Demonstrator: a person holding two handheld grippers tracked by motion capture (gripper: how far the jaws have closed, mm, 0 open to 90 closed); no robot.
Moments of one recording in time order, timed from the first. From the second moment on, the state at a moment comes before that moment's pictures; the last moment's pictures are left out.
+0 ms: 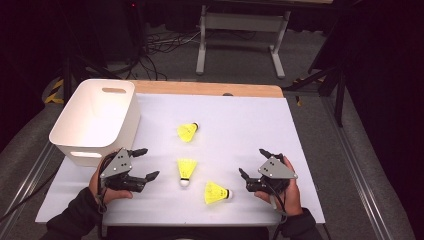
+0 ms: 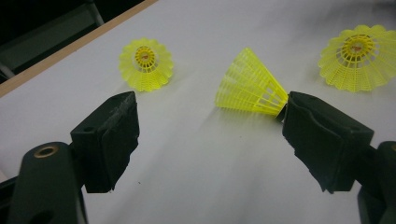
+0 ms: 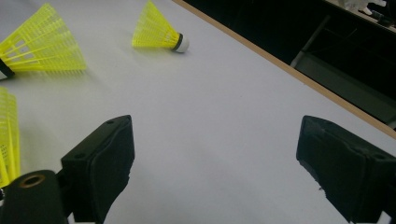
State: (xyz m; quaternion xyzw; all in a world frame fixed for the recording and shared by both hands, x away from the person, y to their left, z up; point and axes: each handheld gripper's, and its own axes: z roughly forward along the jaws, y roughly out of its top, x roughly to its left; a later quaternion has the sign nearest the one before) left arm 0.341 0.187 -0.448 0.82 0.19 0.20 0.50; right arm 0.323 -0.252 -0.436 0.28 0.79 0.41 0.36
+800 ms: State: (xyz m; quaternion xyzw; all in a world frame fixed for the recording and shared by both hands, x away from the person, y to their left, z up) left arm 0.359 0.134 -0.447 0.86 0.13 0.12 0.48; right arm 0.325 -0.252 -0.438 0.28 0.80 0.40 0.35
